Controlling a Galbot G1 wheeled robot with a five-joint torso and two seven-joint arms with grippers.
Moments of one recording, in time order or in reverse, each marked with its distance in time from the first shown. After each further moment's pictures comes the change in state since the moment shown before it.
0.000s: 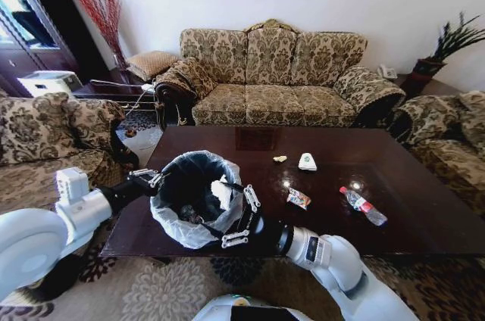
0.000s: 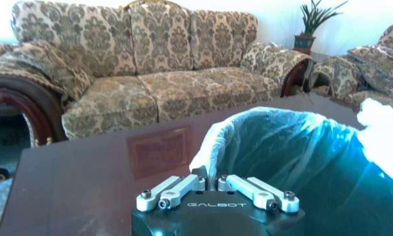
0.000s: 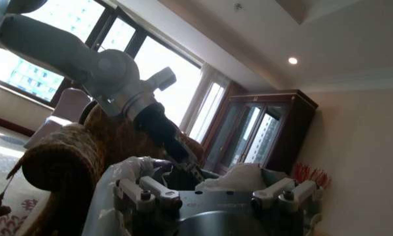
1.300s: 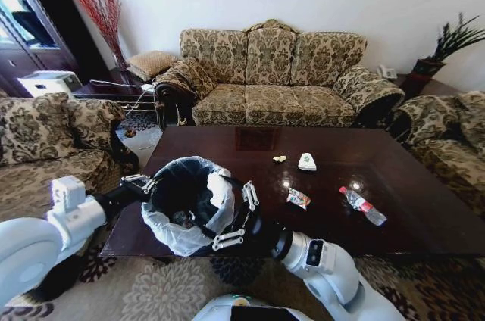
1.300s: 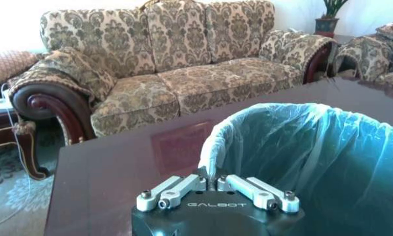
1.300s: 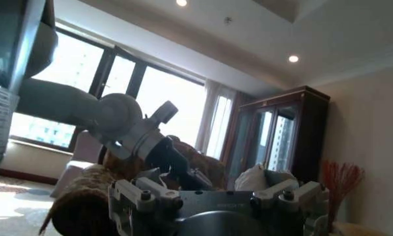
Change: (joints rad) left arm 0.073 -0.079 -0.053 -0.002 0.134 0.003 0.035; right arm -0.017 0.038 -0.081 0.043 0.179 -0.110 -0.054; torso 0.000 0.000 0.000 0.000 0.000
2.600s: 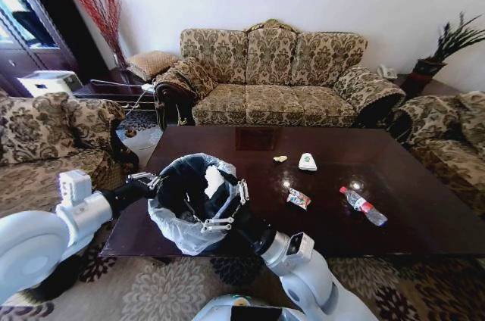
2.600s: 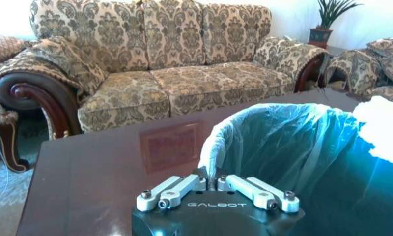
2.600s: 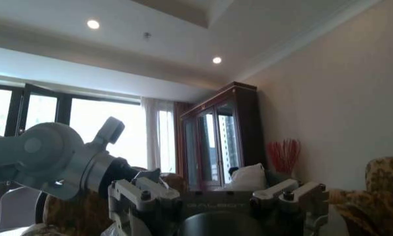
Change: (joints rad) left arm -0.050 0.074 0.033 0.000 -0.136 0.018 -0.082; right arm -0.020 0.084 -0.147 -0.041 0.051 0.003 0.337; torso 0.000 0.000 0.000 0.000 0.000
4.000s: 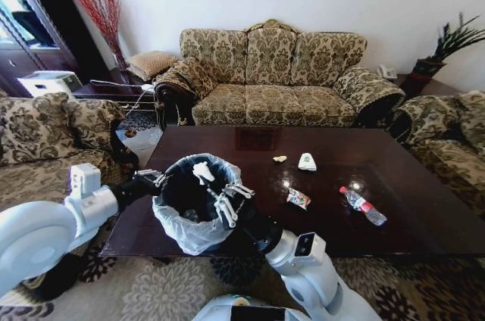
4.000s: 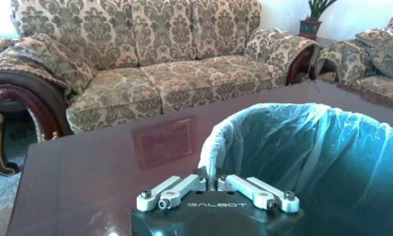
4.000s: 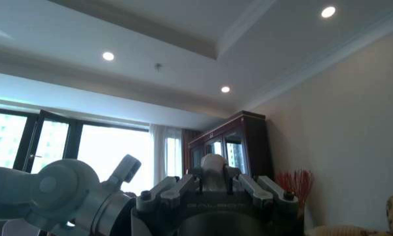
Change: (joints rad) left arm 0.015 0.067 -0.020 0.002 -0.028 0.010 -0.017; right arm 0.042 0.045 -0.020 0.035 0.012 0.032 -0.017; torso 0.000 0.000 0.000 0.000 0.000
